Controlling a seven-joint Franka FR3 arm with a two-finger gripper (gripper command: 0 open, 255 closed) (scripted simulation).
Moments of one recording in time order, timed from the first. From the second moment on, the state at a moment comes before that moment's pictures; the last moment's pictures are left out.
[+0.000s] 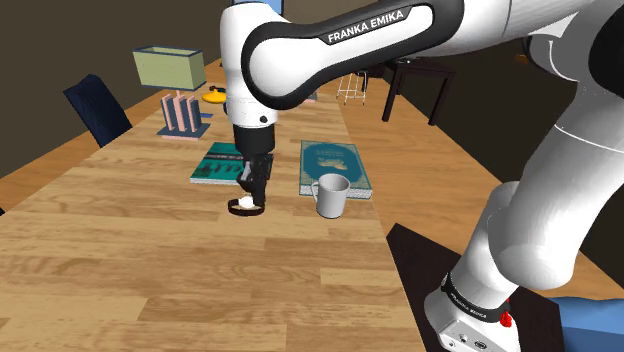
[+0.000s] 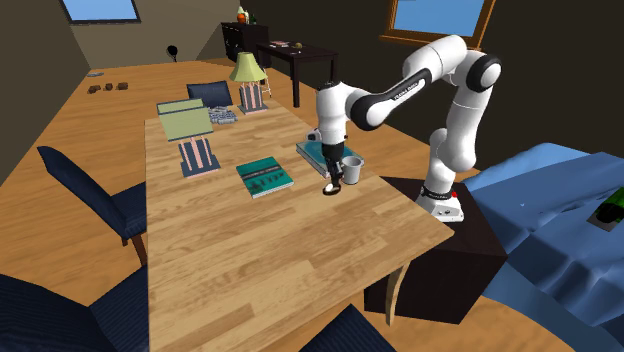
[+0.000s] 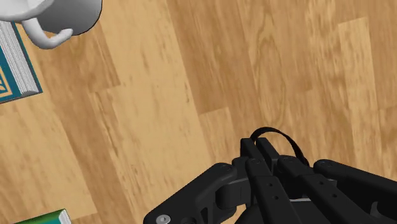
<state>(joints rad) 0.12 -0.03 0.32 -2.03 0.11 1.92 -0.03</state>
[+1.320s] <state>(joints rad) -0.05 -0.51 0.03 -2.50 0.07 1.88 -0.48</state>
